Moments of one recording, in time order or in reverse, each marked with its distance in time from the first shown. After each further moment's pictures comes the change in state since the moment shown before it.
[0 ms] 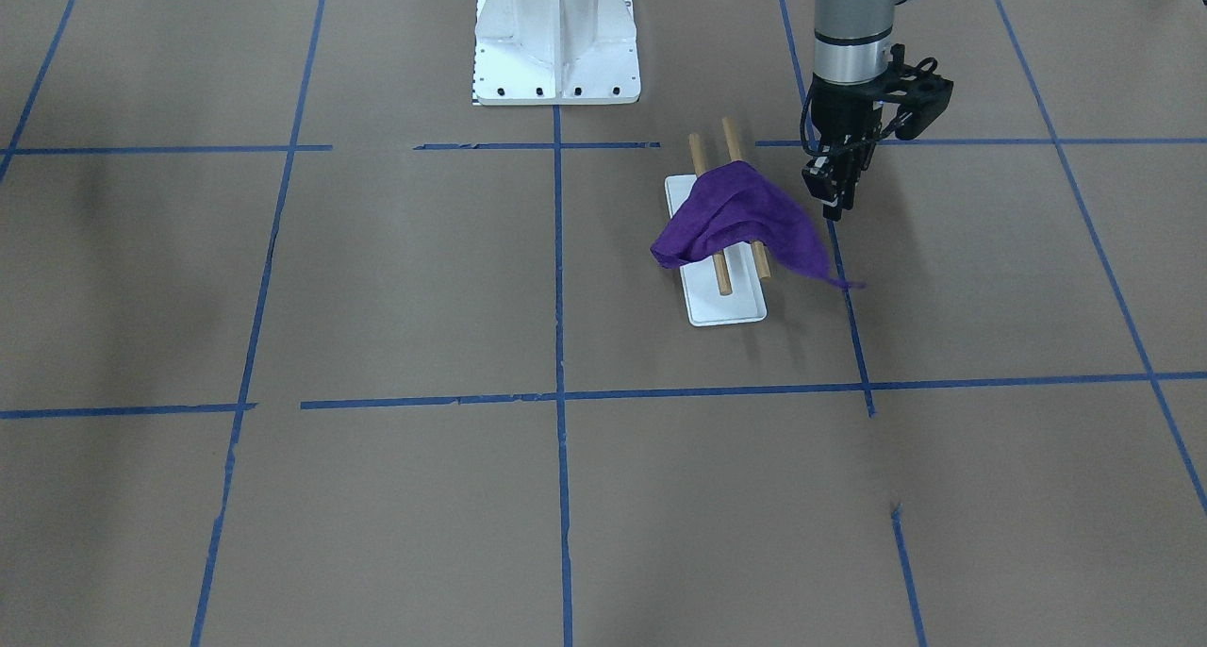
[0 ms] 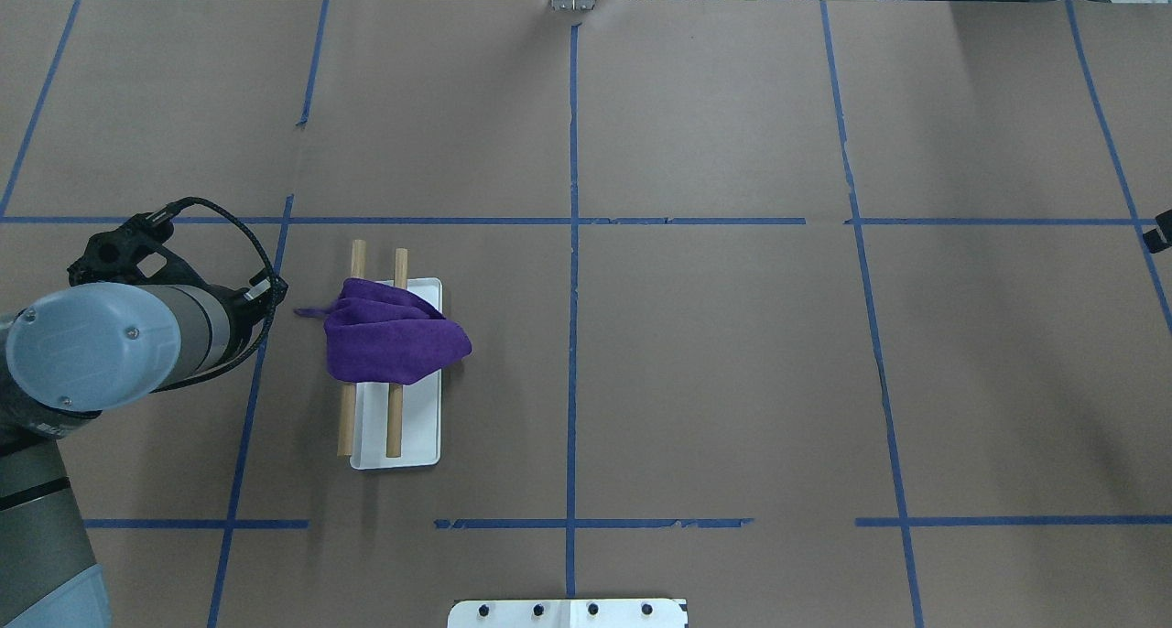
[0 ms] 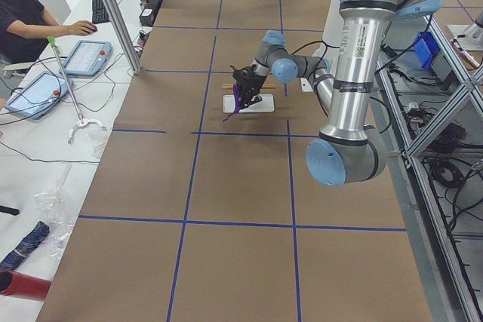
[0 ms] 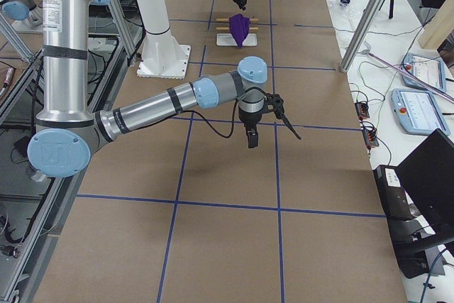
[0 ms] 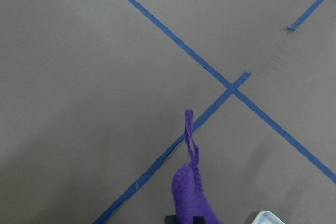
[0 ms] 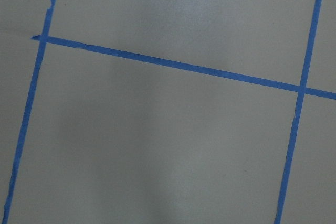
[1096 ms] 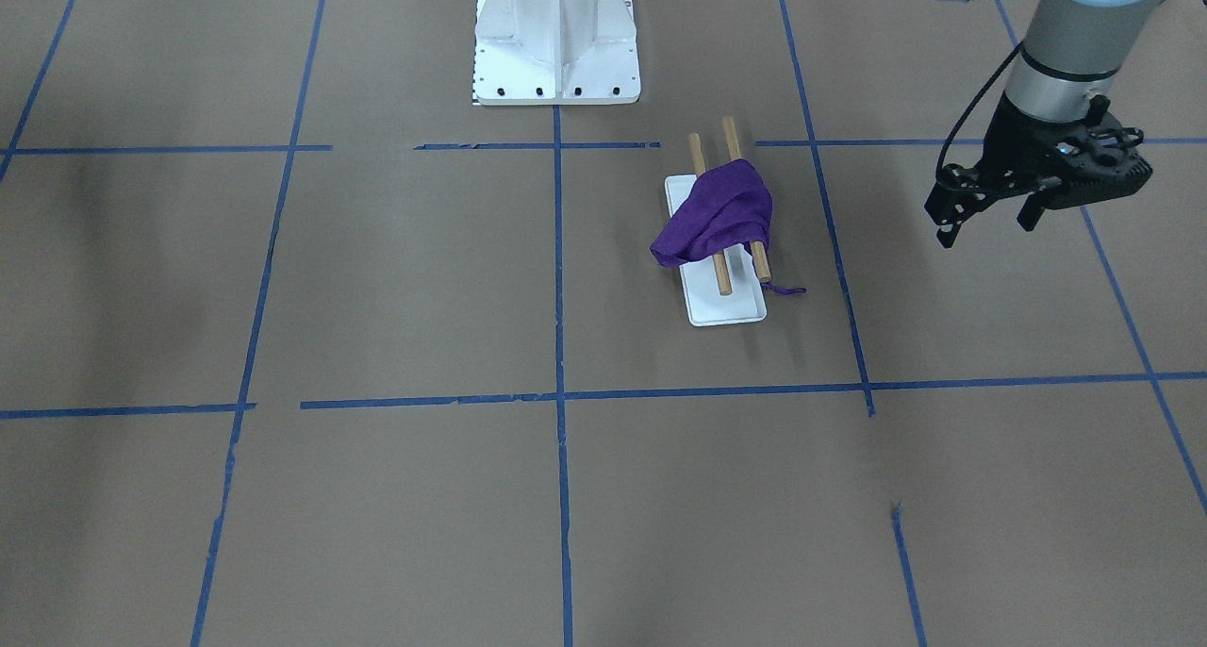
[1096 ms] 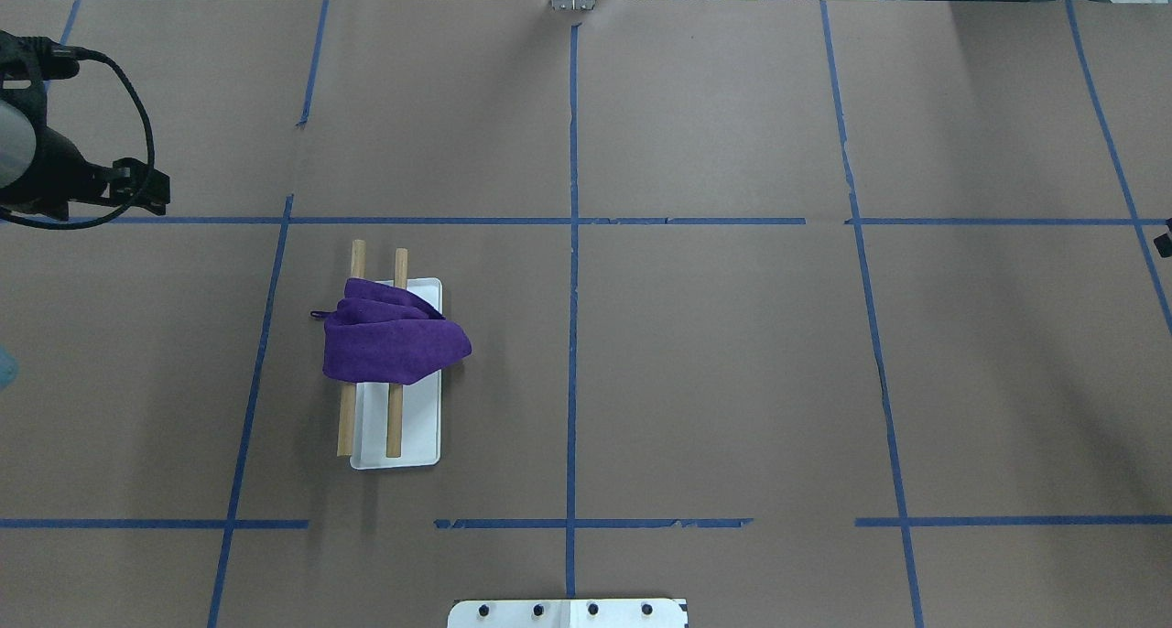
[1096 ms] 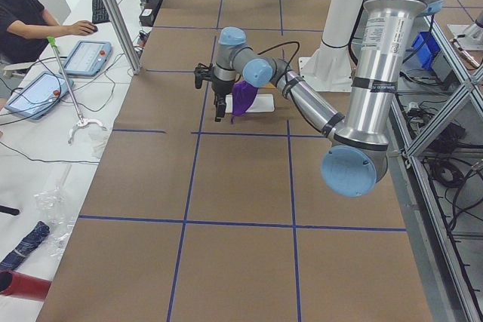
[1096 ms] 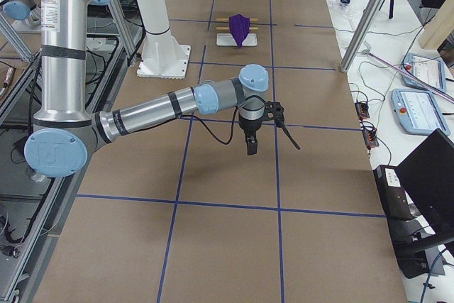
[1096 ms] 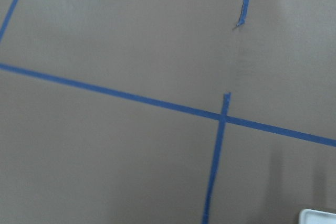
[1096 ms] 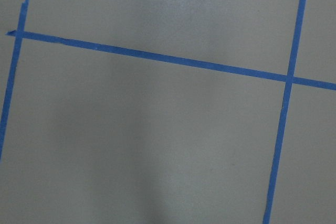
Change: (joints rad) left arm -0.511 -0.003 0.131 -0.001 -0.482 1.101; right arm 0.025 -0.009 -0.044 0.005 0.012 -0.006
